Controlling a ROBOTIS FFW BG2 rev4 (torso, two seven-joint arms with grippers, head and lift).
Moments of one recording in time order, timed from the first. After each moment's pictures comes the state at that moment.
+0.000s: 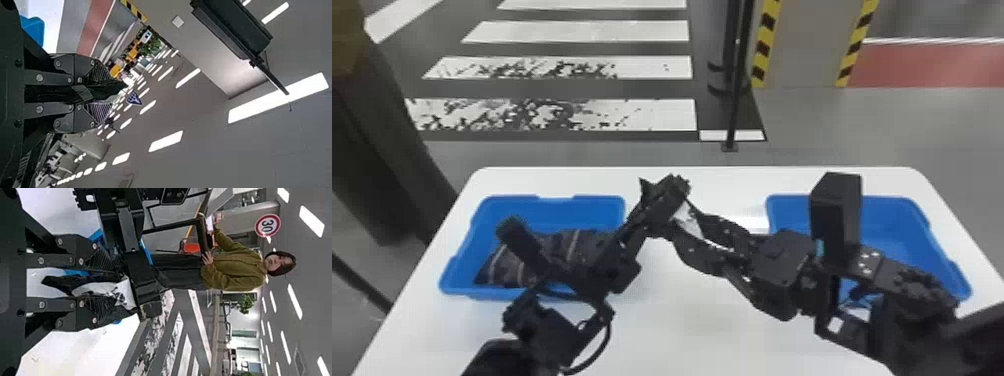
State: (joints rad) left arm 0.14 0.26 -0.30 -1.74 0.91 -0.05 -0.55; right arm 0.23 -0.22 0.23 -2.32 -0.08 0.74 0.64
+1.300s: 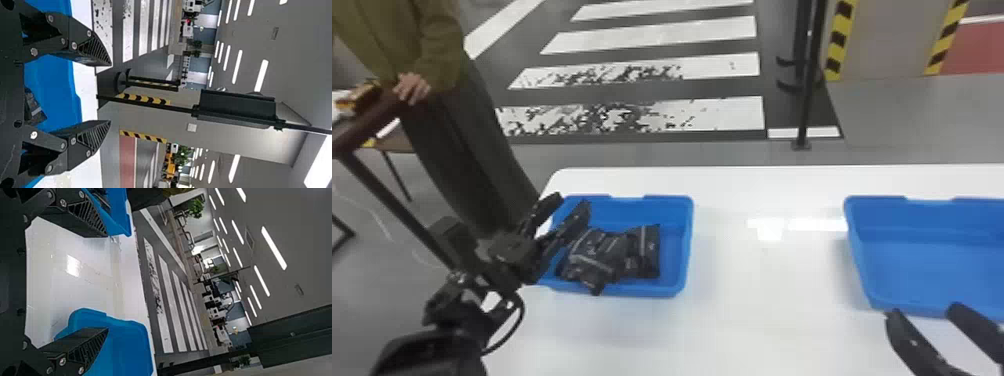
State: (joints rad) left arm 0.22 0.25 0.30 -1.65 0.40 0.00 -0.61; right arm 0.67 -0.04 -0.15 -2.08 -0.36 0.13 0.52
